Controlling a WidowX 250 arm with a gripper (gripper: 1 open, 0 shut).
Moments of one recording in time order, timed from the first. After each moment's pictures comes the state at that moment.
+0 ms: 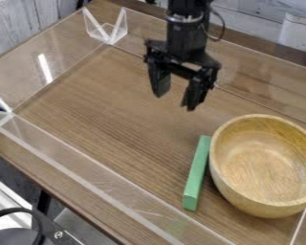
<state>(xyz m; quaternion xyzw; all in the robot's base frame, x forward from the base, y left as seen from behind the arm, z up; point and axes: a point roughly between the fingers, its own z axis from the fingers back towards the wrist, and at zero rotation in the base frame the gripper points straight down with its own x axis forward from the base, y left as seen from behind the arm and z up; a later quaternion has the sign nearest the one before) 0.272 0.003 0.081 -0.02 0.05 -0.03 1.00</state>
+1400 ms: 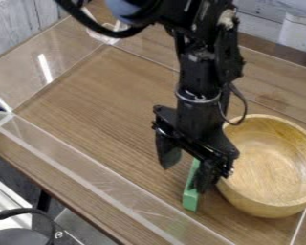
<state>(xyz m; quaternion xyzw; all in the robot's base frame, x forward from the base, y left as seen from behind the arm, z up) 0.196 -0.061 0.063 -0.03 0.05 -0.10 0.99</state>
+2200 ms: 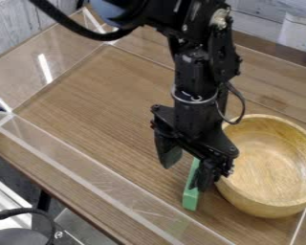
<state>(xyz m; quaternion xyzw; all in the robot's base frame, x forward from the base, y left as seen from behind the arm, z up) 0.197 -0.055 0.065 -0.03 0.03 -0.08 1.00</state>
